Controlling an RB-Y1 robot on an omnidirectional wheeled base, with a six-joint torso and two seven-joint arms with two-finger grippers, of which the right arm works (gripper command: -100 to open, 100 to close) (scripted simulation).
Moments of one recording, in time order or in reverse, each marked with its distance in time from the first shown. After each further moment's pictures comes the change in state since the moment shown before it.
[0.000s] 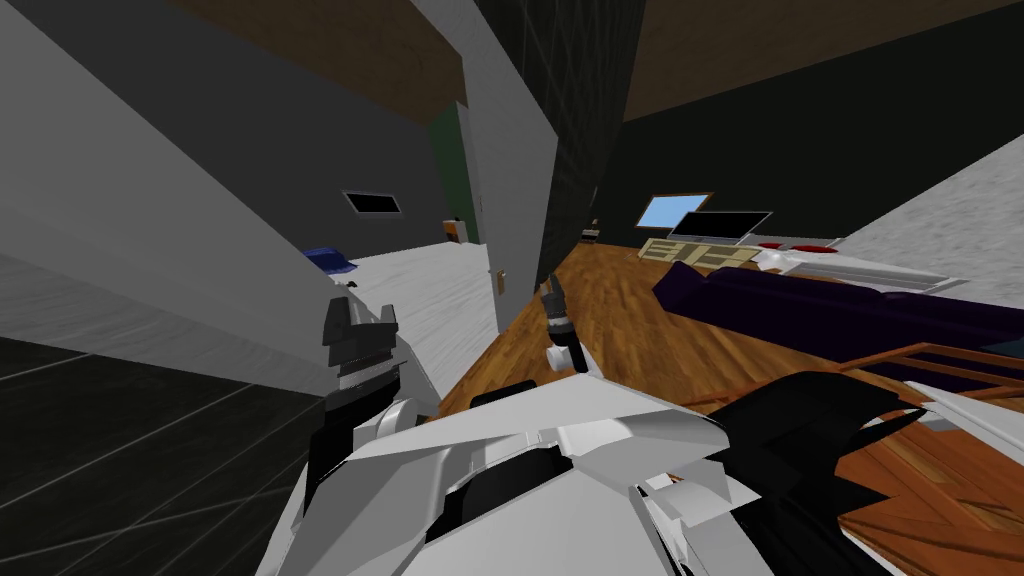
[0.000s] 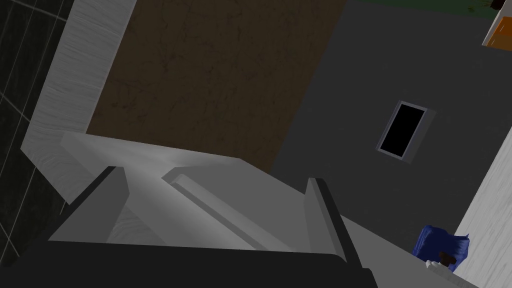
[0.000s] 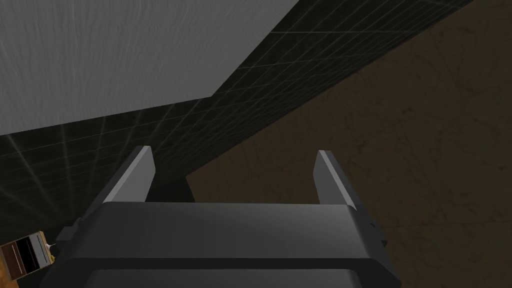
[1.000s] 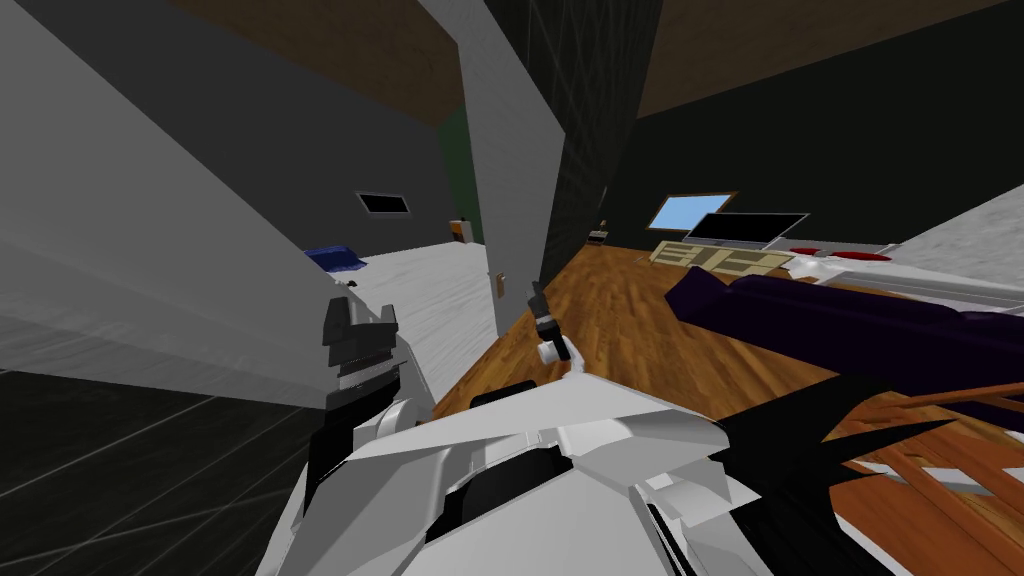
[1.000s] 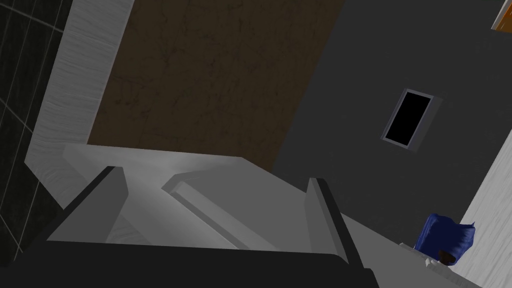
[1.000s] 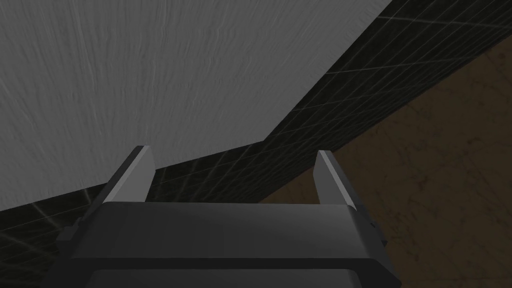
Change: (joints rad) arm -0.164 -0.030 0.028 0.270 0.054 -0.006 -0.115
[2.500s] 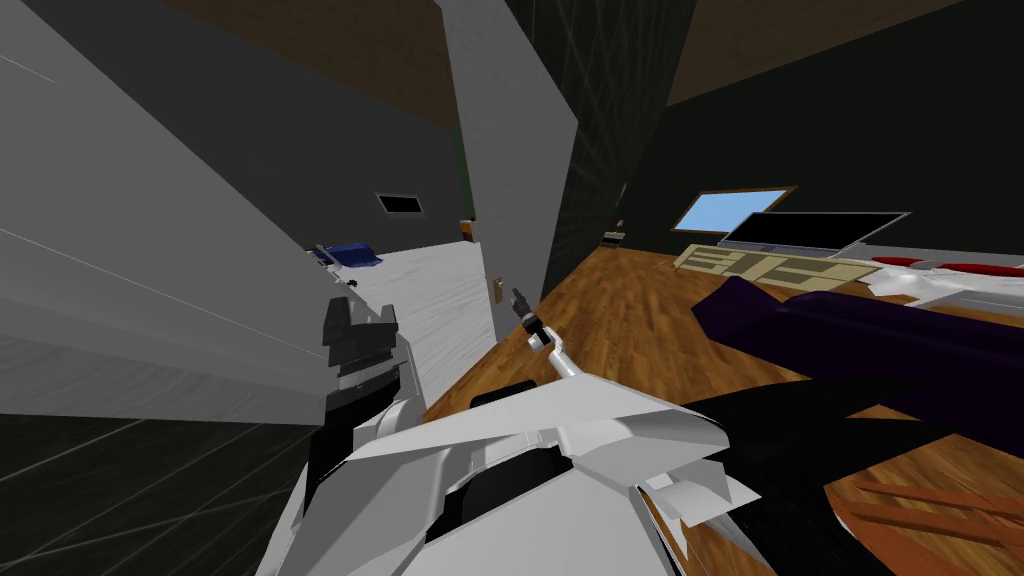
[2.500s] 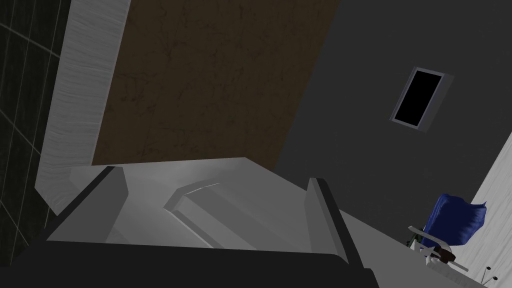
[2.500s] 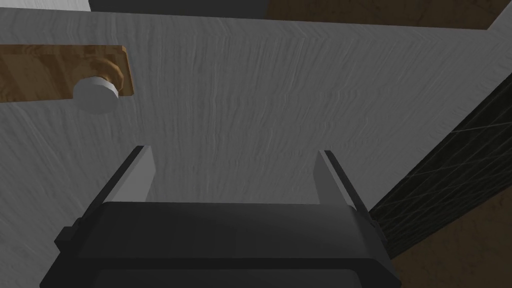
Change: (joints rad) arm -0.307 -0.041 0.050 0.490 0.098 0.005 -0.208
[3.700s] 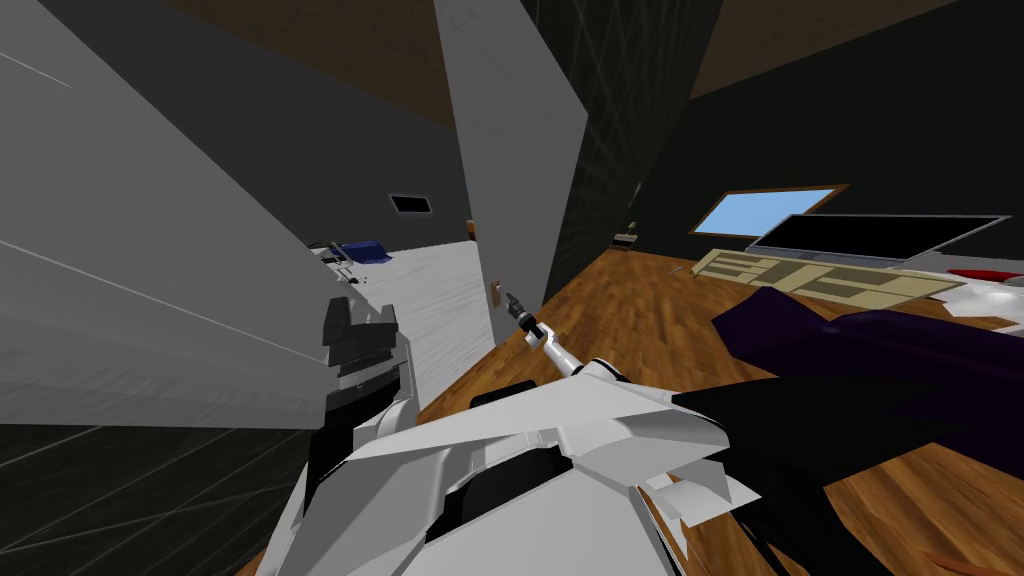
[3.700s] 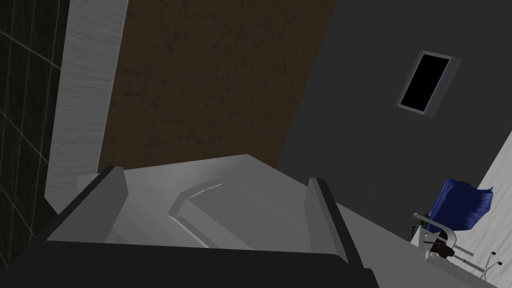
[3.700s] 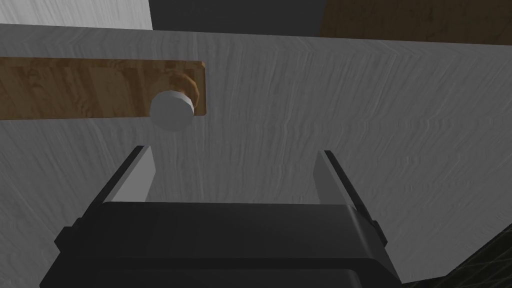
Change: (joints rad) arm -0.188 -0.016 0.034 0.316 0.065 -0.002 -0.128
